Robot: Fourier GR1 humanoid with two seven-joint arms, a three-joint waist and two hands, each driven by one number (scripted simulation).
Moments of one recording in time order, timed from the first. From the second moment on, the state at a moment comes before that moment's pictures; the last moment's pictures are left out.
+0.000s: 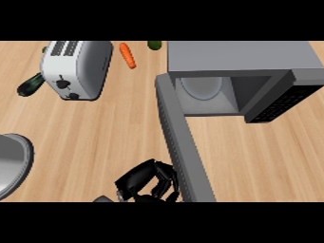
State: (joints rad) left arm -0.09 0.00 -0.50 -1.27 -0.24 -0.33 -0.16; right arm 0.13 -0.40 -0.25 -0.90 -0.27 0.23 -0.92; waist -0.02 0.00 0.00
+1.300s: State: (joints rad) left arm -0.54 0.03 -1.02 -1.02 0.31 0.32 -0.21; right arm 0.08 -0.46 -0.15 -1.17 -0.35 0.33 -0.80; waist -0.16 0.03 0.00
